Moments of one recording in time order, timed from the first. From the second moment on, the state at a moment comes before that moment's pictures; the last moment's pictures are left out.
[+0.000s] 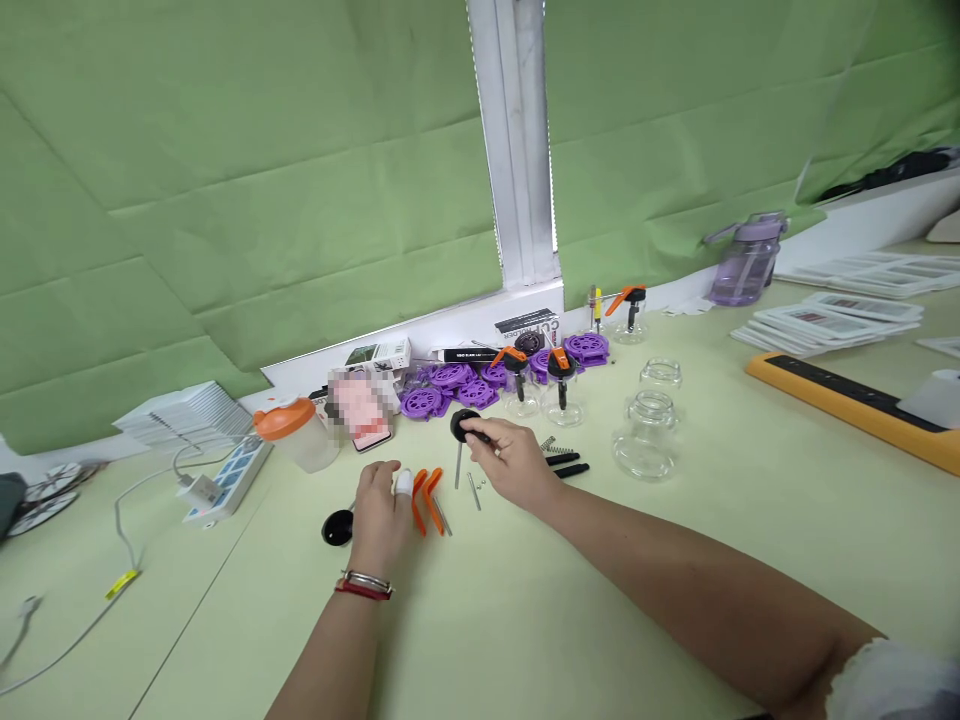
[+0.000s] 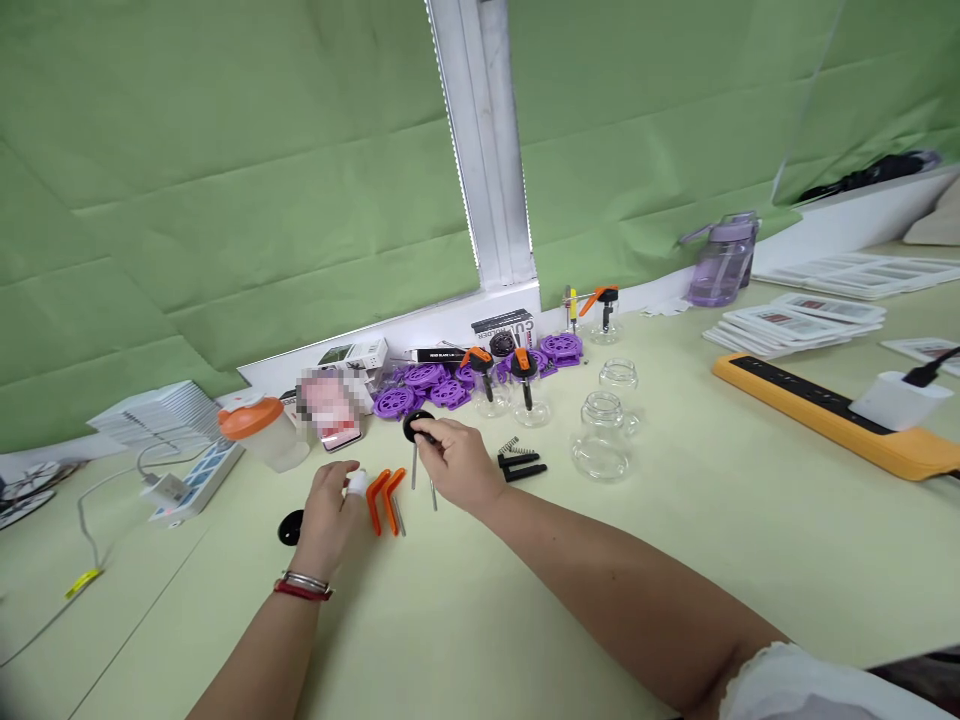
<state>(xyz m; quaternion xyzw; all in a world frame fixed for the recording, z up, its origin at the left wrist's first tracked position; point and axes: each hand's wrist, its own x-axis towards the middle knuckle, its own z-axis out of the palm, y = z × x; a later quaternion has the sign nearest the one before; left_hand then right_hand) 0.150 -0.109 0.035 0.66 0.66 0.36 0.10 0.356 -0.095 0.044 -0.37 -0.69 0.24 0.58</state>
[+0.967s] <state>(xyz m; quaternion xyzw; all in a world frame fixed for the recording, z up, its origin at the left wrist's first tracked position) -0.006 -0.089 0.025 0.50 0.81 0.31 0.05 0.459 -0.012 0.014 -0.68 -0.52 0.09 0.51</state>
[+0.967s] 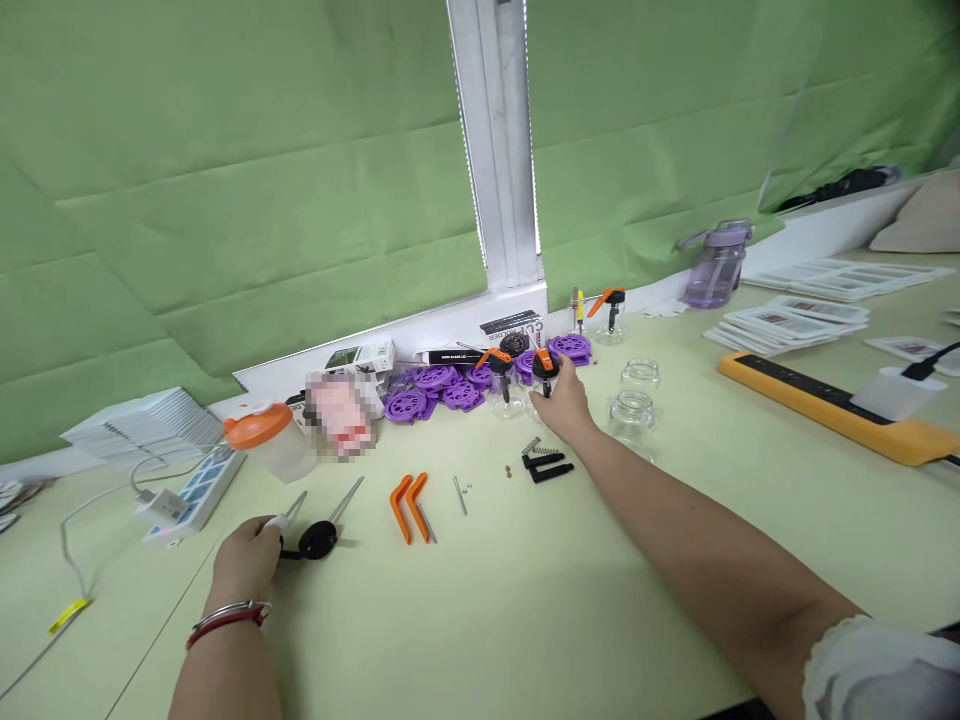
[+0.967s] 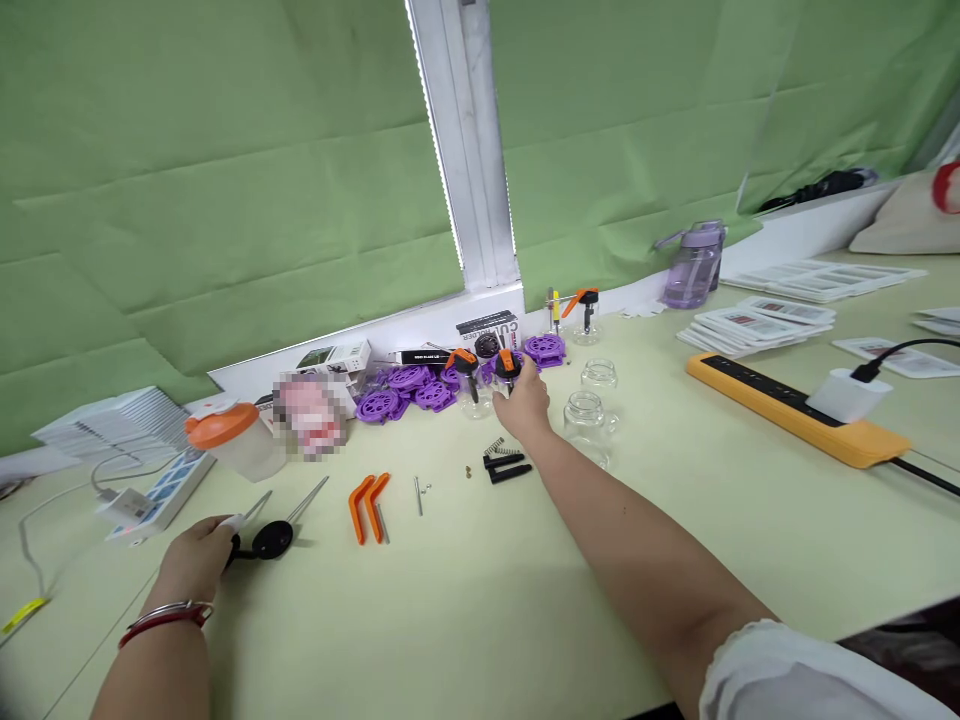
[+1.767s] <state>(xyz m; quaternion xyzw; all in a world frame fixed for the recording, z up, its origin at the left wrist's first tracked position) 0.088 -0.115 0.083 0.54 0.74 0.39 0.02 0.450 -0.074 0.068 -0.55 -0.62 -0.01 0.56</state>
